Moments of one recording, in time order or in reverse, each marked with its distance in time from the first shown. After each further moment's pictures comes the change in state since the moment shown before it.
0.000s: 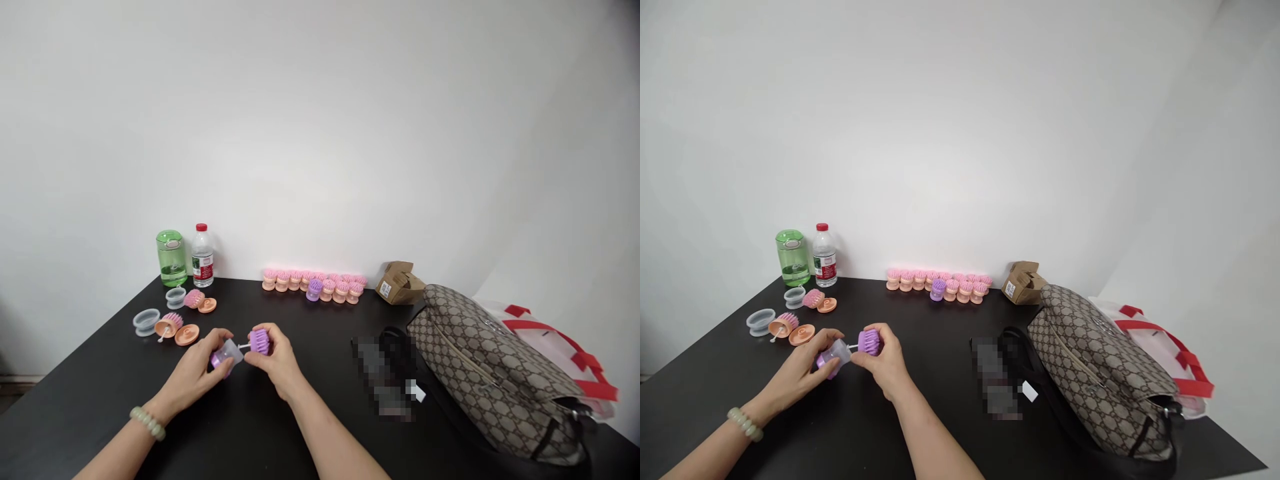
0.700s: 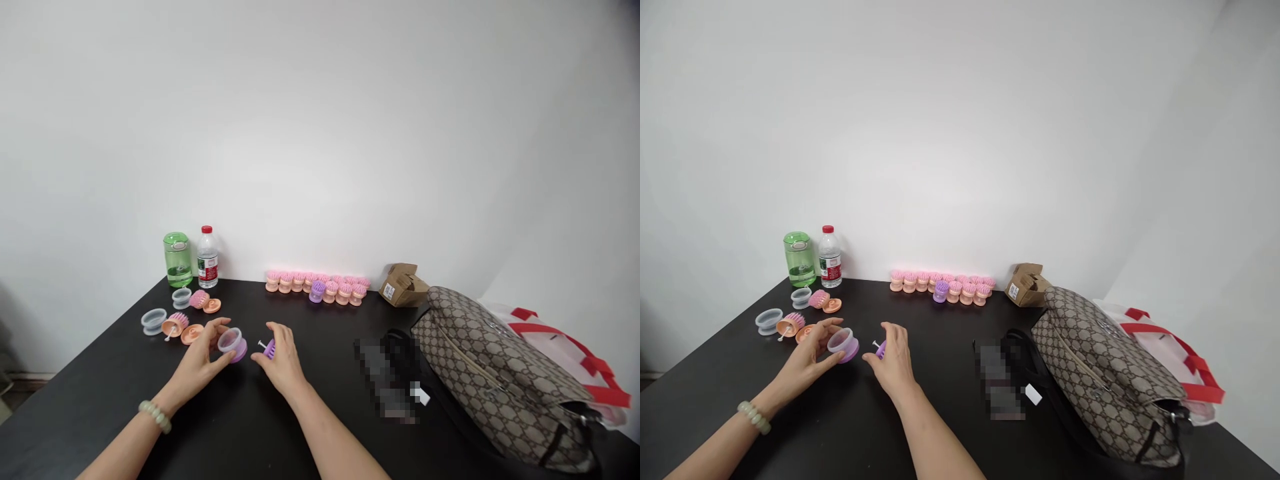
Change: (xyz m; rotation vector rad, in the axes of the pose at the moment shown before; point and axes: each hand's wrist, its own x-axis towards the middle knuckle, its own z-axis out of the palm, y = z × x) left_hand 0.007 -0.004 0.003 -0.325 0.099 -0.065; right_hand 0.009 0.030 -0.012 -0.491 0.114 -0.239
